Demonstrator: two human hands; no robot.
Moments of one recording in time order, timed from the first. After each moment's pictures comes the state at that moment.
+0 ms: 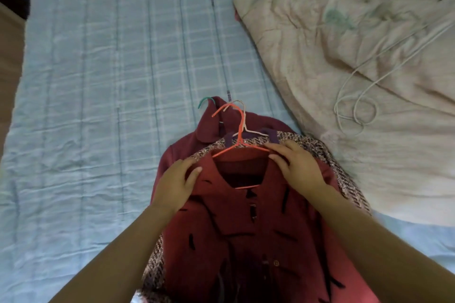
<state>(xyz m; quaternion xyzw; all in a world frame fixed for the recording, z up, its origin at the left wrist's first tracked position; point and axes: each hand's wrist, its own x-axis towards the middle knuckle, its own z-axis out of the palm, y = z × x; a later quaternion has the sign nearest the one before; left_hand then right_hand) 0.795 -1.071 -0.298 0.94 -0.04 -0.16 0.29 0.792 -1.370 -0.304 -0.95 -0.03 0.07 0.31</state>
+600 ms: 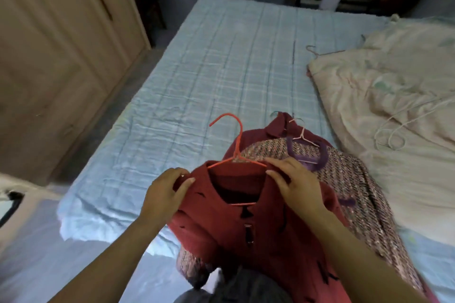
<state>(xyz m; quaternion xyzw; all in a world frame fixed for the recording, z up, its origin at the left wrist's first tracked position) 0.516 -0.881 -0.180 0.92 0.09 0.09 0.37 0.597 -1.169 -0.165 -0.92 -0.22 -0.10 0.31</state>
